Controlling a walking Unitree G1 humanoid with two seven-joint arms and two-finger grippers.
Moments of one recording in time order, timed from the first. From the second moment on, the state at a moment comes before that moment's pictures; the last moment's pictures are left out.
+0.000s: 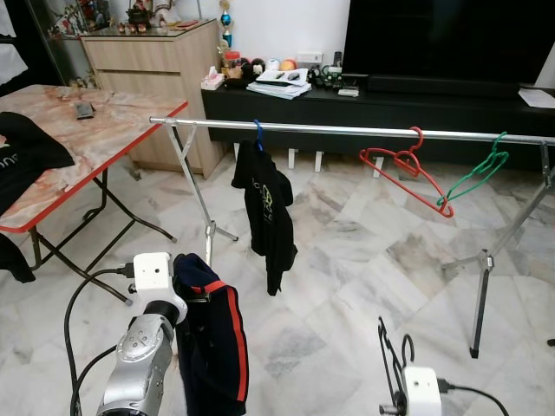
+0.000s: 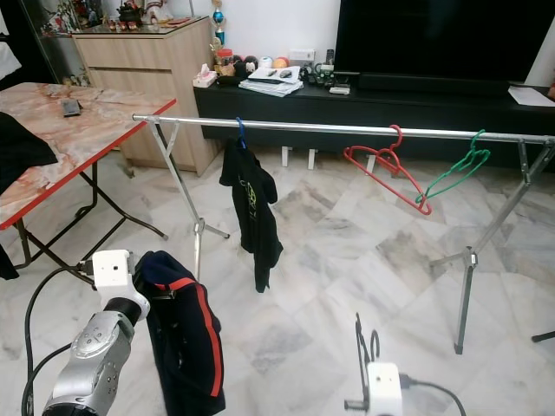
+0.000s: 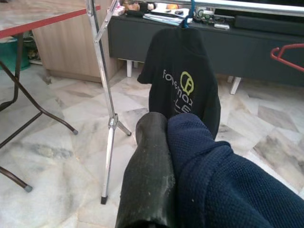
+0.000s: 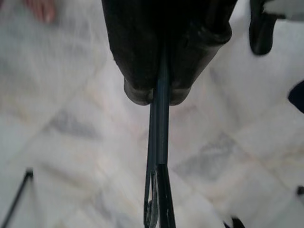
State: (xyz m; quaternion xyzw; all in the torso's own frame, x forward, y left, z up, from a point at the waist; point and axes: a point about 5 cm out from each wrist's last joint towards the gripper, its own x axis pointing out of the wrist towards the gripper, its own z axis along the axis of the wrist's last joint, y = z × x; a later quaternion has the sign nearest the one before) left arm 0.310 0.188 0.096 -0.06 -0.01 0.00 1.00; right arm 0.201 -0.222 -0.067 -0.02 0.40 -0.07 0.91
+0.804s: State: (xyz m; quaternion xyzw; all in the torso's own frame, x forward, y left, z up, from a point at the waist) left arm 0.302 0.192 0.097 -0.02 0.00 -0.01 1.00; right arm 0.263 -0.215 -0.005 -0.01 0.15 -0.04 0.99
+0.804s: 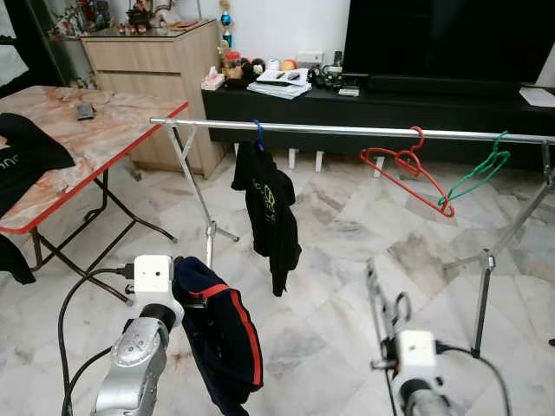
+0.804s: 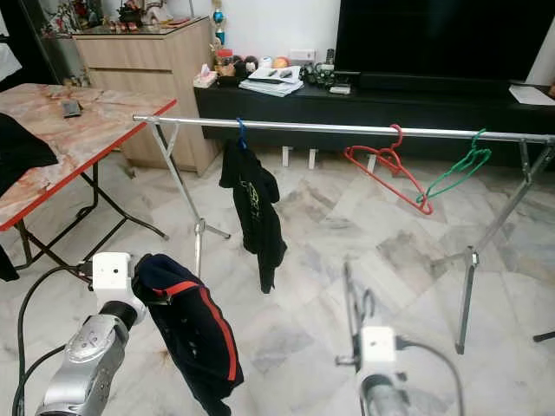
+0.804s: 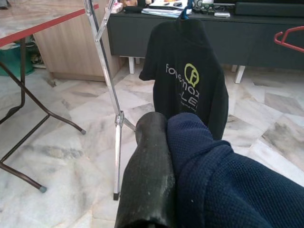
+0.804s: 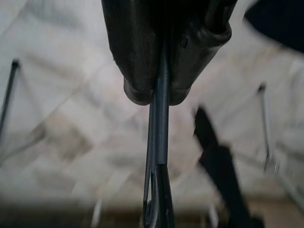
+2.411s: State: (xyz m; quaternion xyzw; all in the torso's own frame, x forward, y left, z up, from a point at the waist) left arm 0.299 0.202 0.092 -0.01 0.01 0.00 1.00; right arm 0.224 -0.209 -0.019 0.00 0.14 -0.02 0.99
